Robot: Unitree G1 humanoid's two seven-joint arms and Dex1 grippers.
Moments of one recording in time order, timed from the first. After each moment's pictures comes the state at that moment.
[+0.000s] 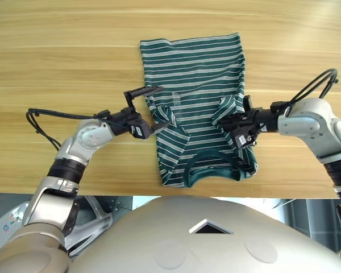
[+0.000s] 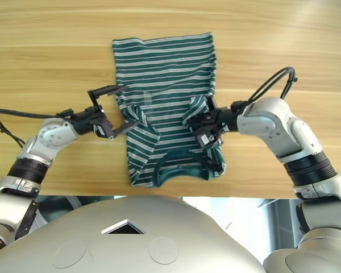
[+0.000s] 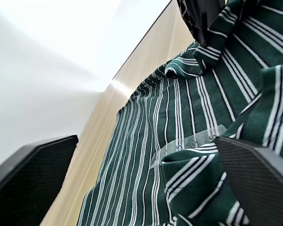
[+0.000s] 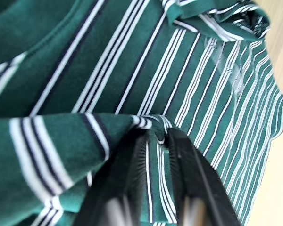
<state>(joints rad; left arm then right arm) -0.12 0.57 -0.33 0.39 0.31 -0.94 -0.48 -0.17 -0.89 0.40 -0.06 -0.37 -0.52 0.97</state>
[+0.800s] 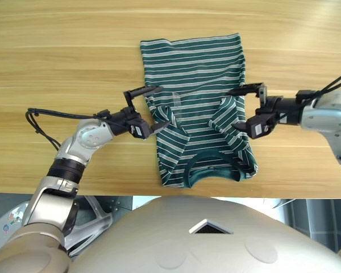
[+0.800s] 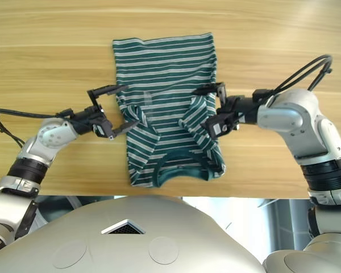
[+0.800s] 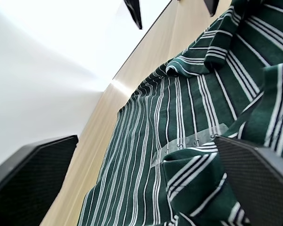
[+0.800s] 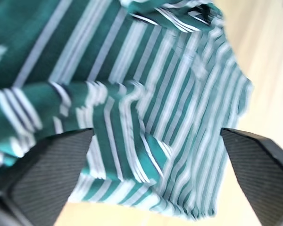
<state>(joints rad) -0.12 0.57 -0.33 0.39 0.31 -0.94 -0.48 -0.12 -0.96 0.22 -0.17 -0.24 -0.46 0.95</state>
